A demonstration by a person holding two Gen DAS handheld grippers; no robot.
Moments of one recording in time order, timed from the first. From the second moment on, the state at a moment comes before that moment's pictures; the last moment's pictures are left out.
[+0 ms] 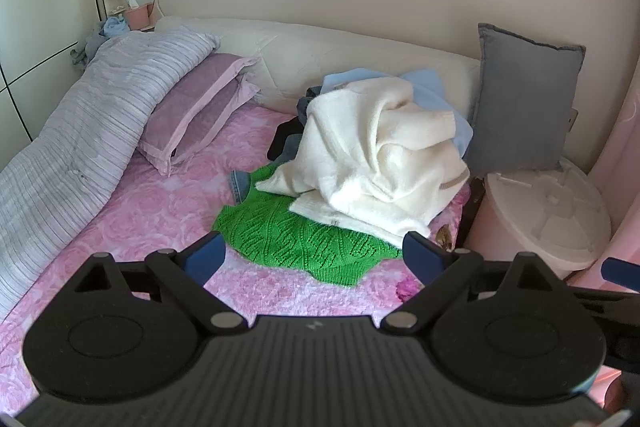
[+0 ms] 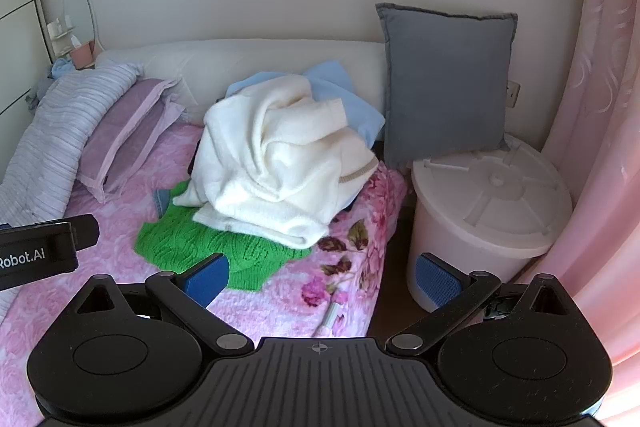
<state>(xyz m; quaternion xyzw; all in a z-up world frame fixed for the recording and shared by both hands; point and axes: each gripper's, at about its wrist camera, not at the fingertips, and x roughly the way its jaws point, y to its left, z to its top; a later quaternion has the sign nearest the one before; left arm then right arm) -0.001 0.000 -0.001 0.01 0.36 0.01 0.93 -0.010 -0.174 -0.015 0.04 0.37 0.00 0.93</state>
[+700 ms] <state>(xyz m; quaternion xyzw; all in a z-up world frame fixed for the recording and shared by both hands) -0.006 0.006 -0.004 0.01 0.36 0.00 0.93 -0.010 -0.174 -0.022 0.04 0.37 0.00 0.93</state>
